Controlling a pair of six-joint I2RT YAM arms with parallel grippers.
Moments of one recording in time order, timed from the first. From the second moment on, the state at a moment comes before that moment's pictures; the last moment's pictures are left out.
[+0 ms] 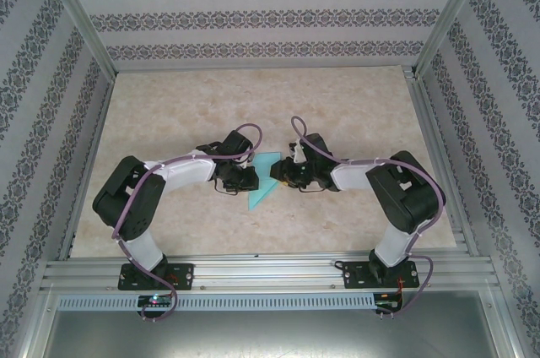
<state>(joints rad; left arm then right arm) -0.58 1.71 0.98 -0.45 0.32 -0.61 0.54 1.74 0.74 0.22 -0.60 0.91</state>
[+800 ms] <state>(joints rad) -0.94 1.76 1.10 -0.64 -0.23 -0.69 0.51 1.81 0.84 0.14 -0.70 0.85</state>
